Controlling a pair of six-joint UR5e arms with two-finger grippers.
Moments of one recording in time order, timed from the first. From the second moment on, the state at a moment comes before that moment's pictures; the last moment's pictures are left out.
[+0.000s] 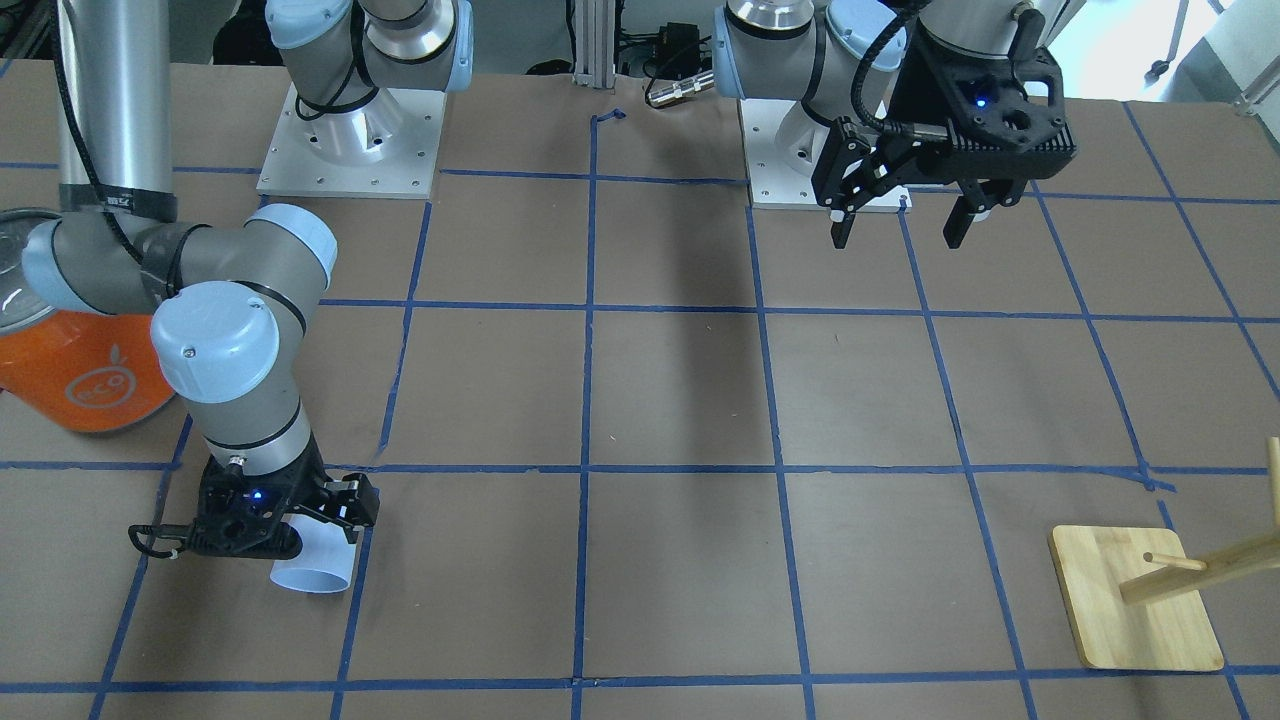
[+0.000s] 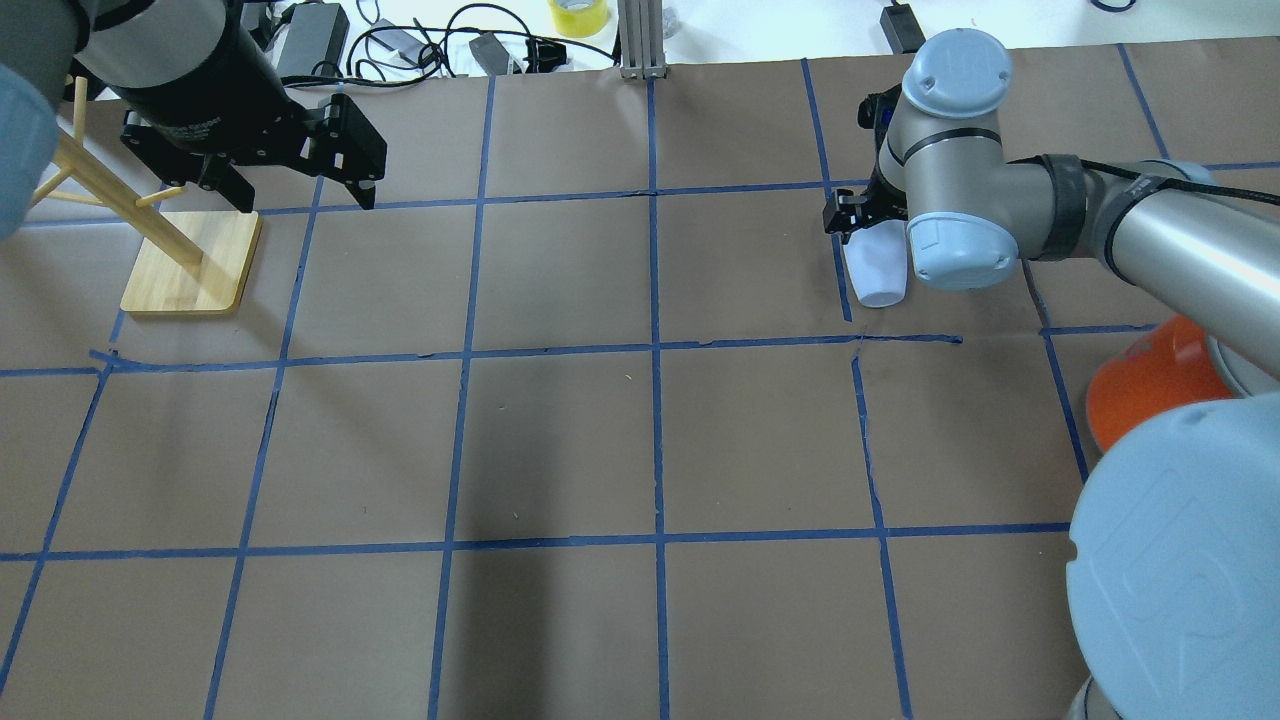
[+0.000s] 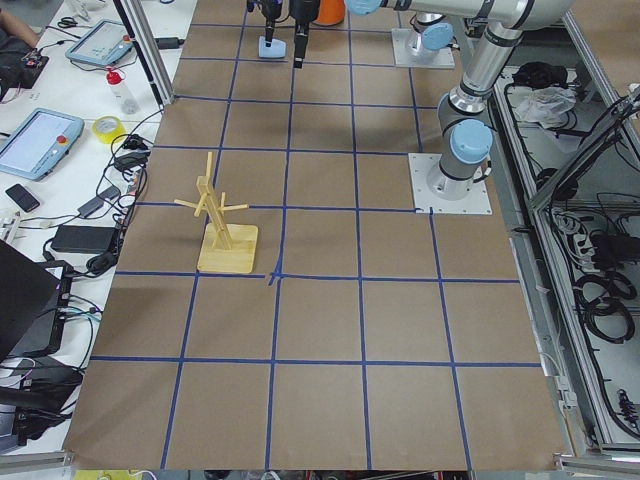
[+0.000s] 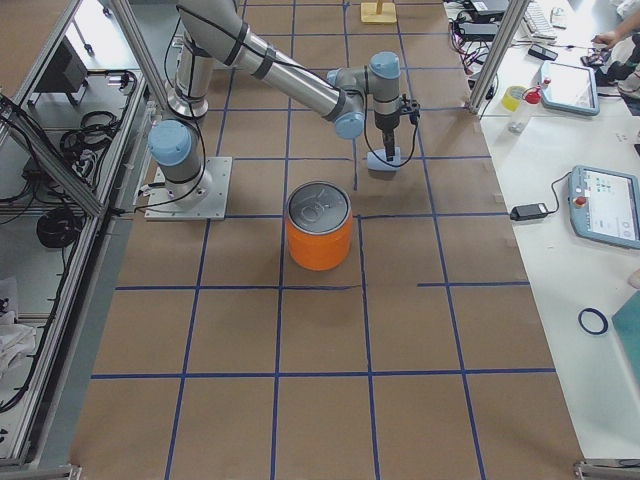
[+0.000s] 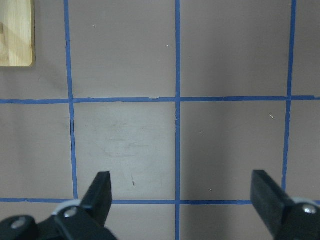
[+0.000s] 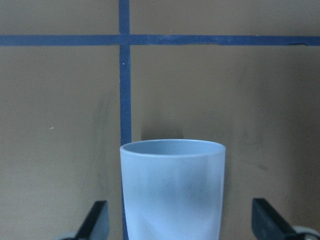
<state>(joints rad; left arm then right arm) -1.58 -1.52 -1.54 -1.51 1.61 -0.01 1.54 -1.11 1.75 -2.42 -1.65 -0.03</state>
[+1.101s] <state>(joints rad) -1.57 -1.52 -1.54 -1.51 1.61 -0.01 1.54 -1.03 1.76 -2.54 -1.65 -0.02</state>
